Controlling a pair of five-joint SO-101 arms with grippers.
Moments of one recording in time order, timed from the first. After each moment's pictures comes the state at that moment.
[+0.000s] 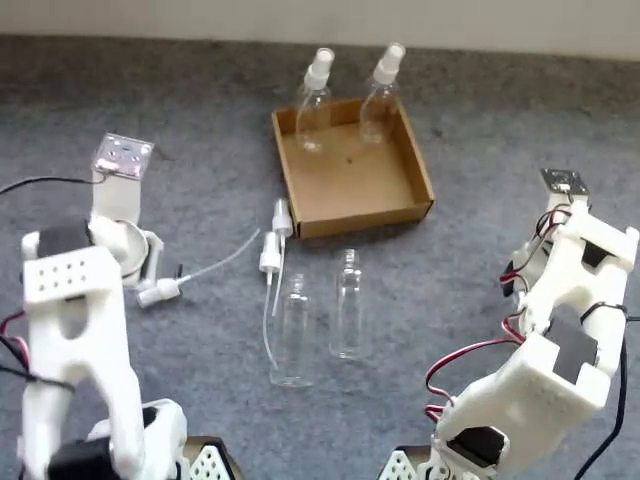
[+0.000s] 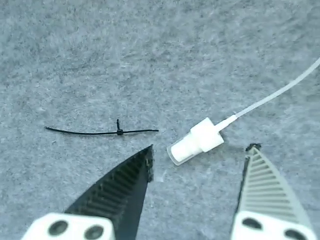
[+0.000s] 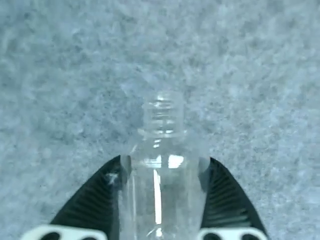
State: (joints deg) left arm -21.8 -28.1 37.5 68.2 -18.8; right arm 27.9 14.0 11.1 65.6 31.9
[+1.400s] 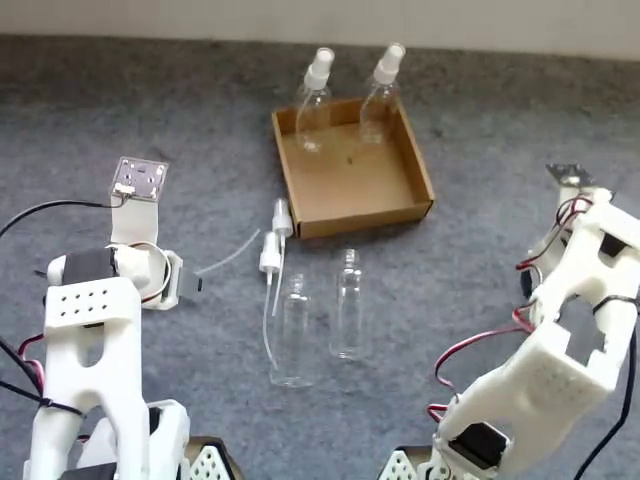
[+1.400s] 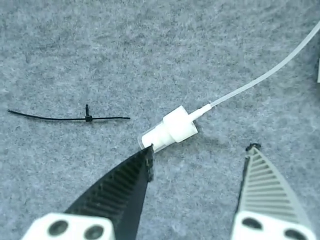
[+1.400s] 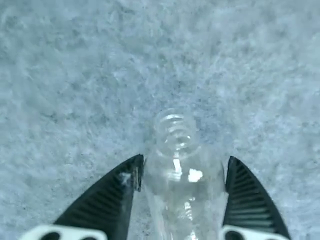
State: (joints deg) left arm -17.4 -36.1 48.9 64.7 -11.0; right arm 30.7 22.2 -1.6 75.6 40.9
